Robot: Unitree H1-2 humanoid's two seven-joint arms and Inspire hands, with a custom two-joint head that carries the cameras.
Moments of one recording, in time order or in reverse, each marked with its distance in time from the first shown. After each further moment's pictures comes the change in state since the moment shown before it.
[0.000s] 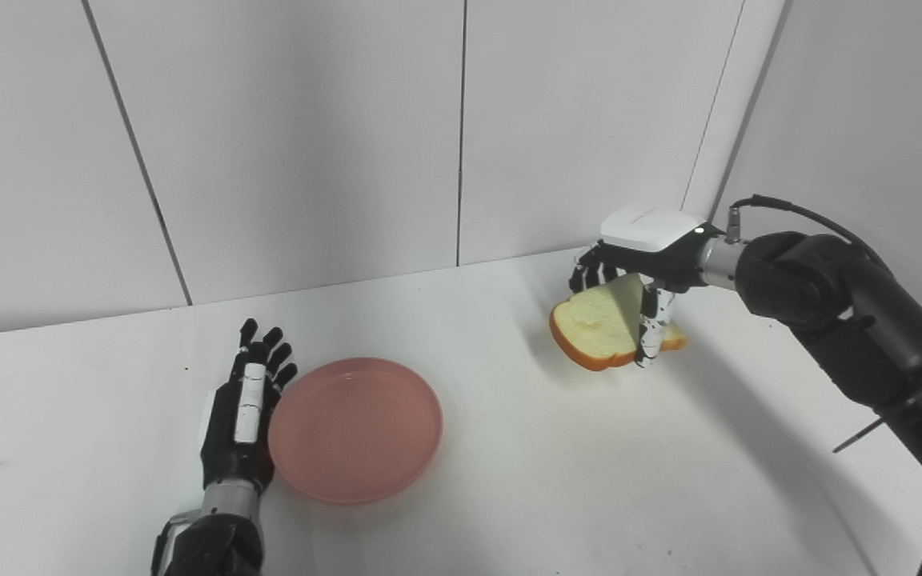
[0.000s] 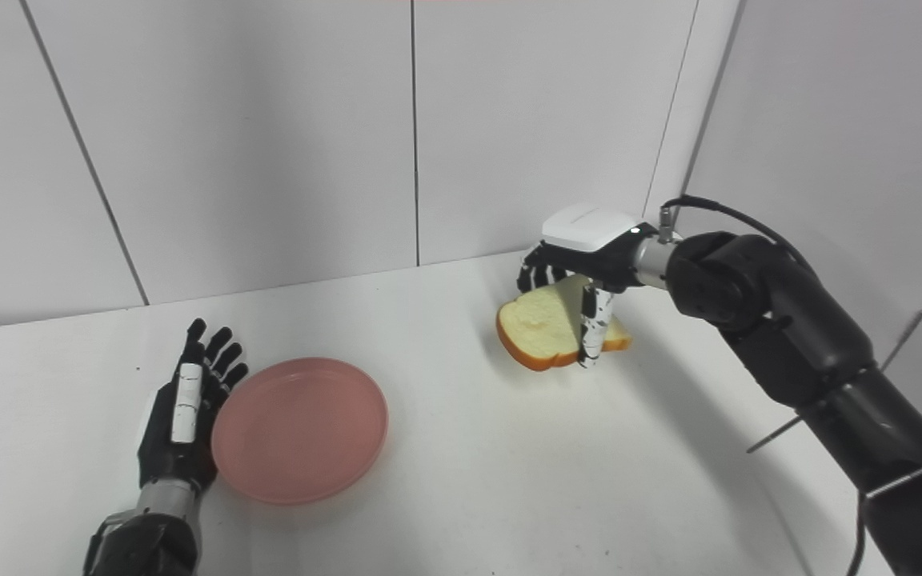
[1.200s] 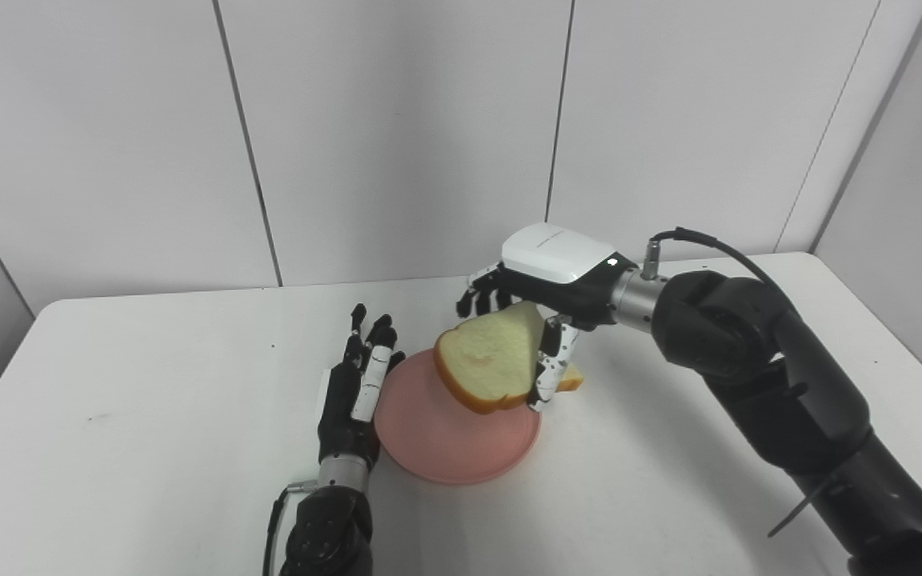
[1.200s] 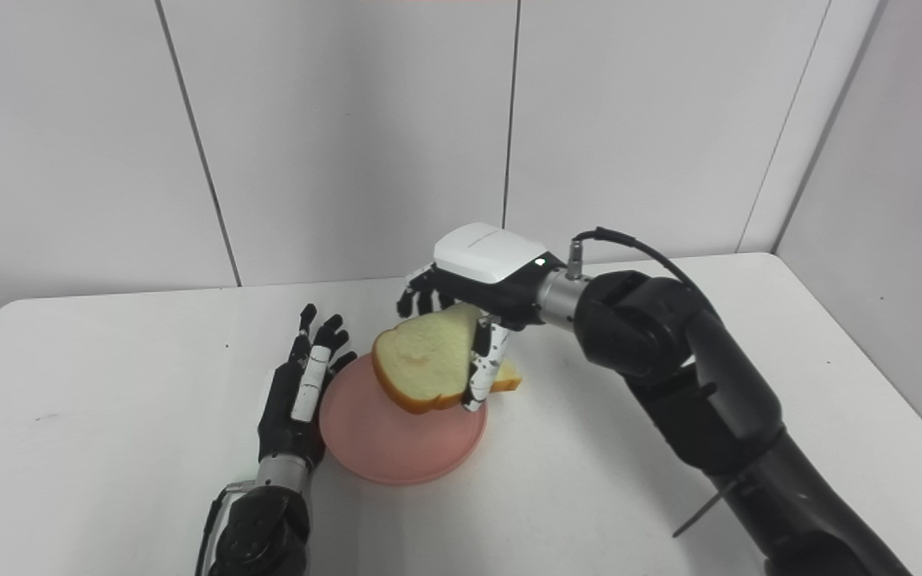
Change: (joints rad) left arm -0.015 -0.083 -0.019 0.063 0.088 -0.061 0.100; right arm -0.072 0.364 0.101 -0.232 -0.079 0.149 0.085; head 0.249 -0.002
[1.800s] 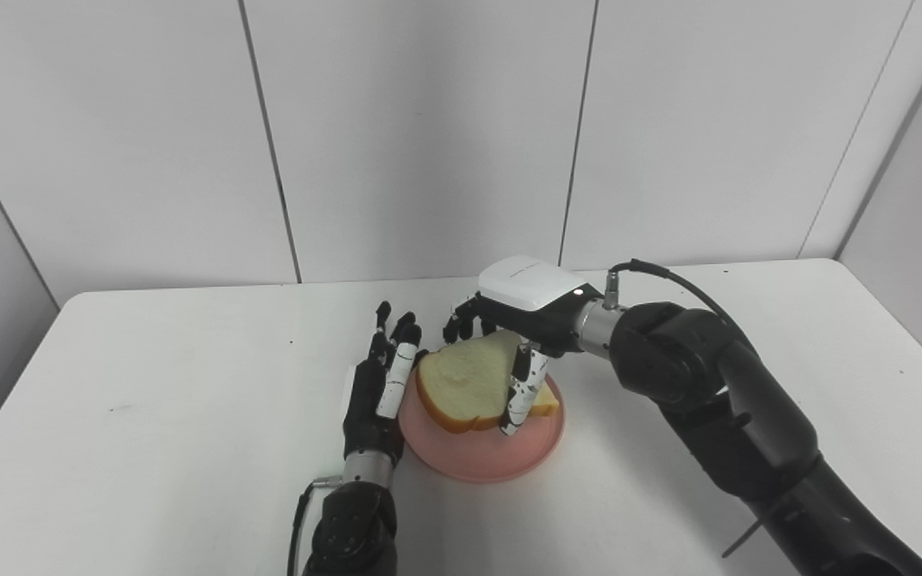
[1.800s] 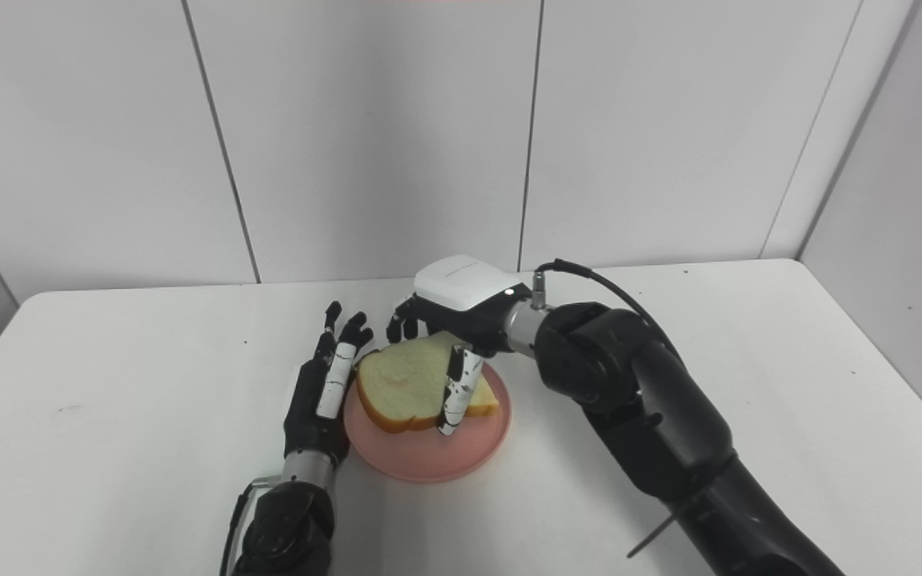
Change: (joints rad) left arm 0.001 -0.018 -0.003 0.006 0.001 -0.010 0.021; right arm 0.000 0.131 0.066 0.134 -0.187 0.076 -0.018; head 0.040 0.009
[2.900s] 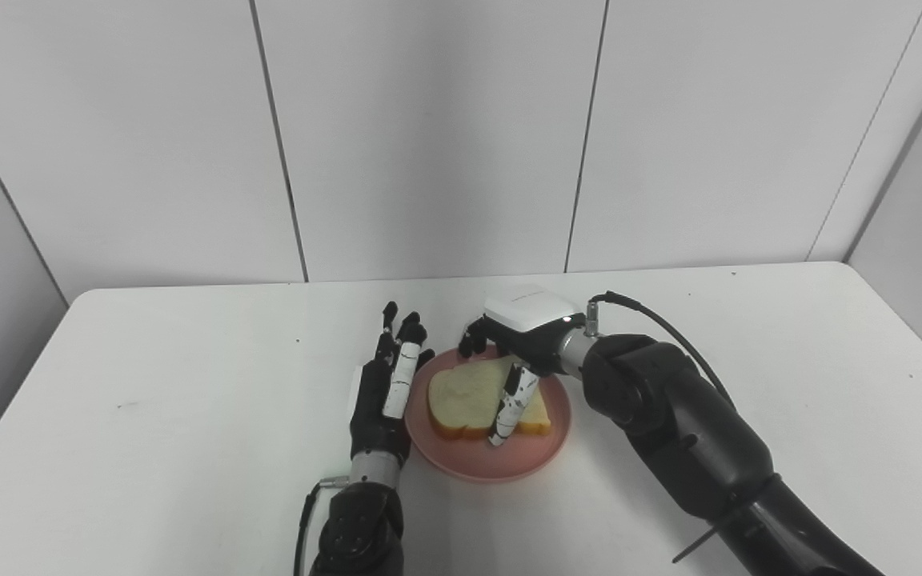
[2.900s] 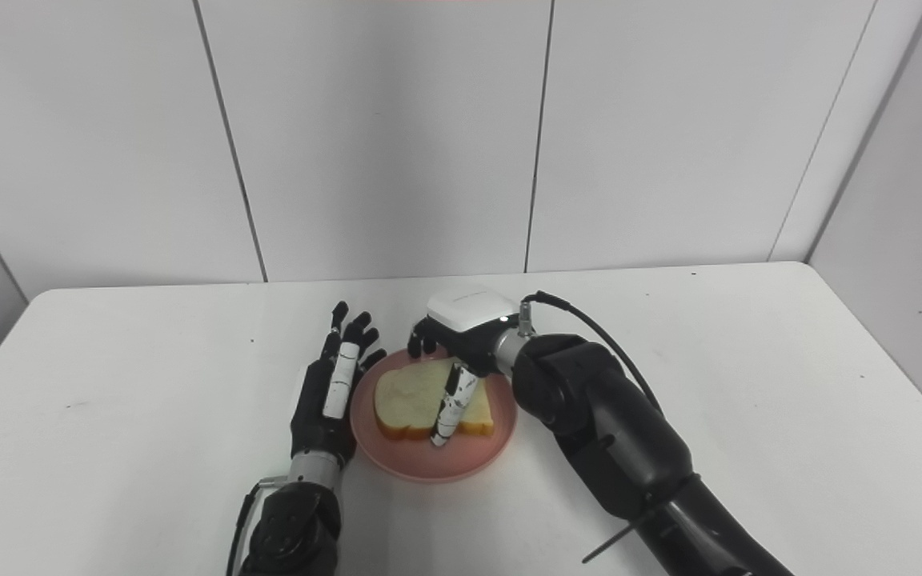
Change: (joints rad) left arm 0.007 -0.002 0.000 -0.006 -0.001 0.000 0.003; right arm 0.019 0.057 0.036 0.127 -0.070 0.083 -0.076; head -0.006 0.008
